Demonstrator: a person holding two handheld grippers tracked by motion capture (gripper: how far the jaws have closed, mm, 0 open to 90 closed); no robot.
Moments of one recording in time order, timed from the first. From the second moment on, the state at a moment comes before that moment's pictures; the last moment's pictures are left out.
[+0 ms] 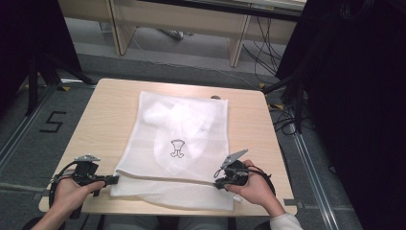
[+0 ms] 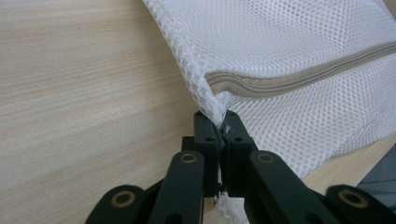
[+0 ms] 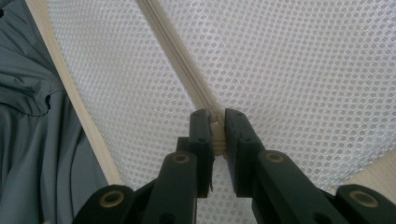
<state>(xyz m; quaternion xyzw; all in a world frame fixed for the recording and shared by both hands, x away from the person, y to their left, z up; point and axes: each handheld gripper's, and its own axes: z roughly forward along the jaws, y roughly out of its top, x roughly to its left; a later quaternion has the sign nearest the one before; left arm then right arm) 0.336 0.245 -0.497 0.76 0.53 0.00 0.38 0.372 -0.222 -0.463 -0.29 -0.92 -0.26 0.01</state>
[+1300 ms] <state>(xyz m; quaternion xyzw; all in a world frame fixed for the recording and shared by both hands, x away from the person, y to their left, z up) 0.336 0.245 -0.497 0.76 0.53 0.00 0.37 0.371 -0.257 -0.467 -0.33 -0.91 -0.25 0.01</state>
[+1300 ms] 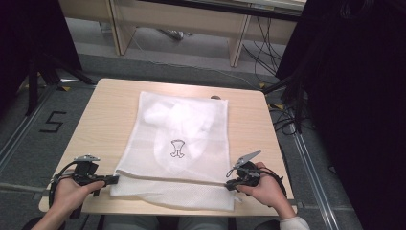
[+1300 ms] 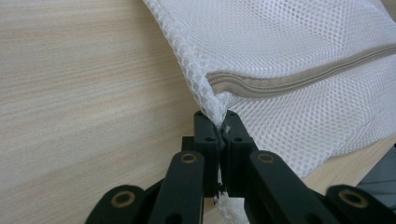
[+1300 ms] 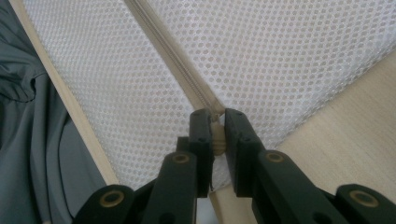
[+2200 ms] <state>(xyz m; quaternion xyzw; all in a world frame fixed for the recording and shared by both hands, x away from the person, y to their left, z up) 0.340 0.249 -0.489 0.73 0.53 0.13 0.42 0.383 -0.267 -0.463 -0.43 -0.83 -0.35 -0.09</state>
